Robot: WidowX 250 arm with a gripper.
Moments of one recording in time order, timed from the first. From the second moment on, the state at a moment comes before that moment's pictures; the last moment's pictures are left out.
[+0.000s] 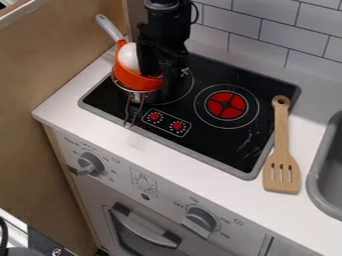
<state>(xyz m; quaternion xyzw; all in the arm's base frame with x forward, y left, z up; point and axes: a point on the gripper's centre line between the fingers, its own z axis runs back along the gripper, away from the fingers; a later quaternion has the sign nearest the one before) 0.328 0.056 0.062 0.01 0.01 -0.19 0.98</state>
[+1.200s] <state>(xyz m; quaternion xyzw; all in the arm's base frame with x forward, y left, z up) 0.319 0.067 0.058 -0.02 0.02 -0.17 0.98</state>
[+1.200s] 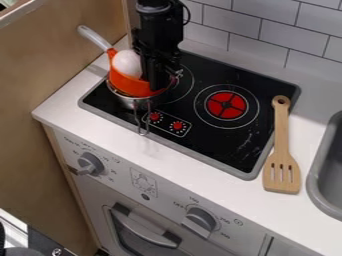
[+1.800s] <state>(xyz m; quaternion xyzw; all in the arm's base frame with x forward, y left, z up) 0.318 0.070 0.068 0.00 0.04 -0.16 0.99</state>
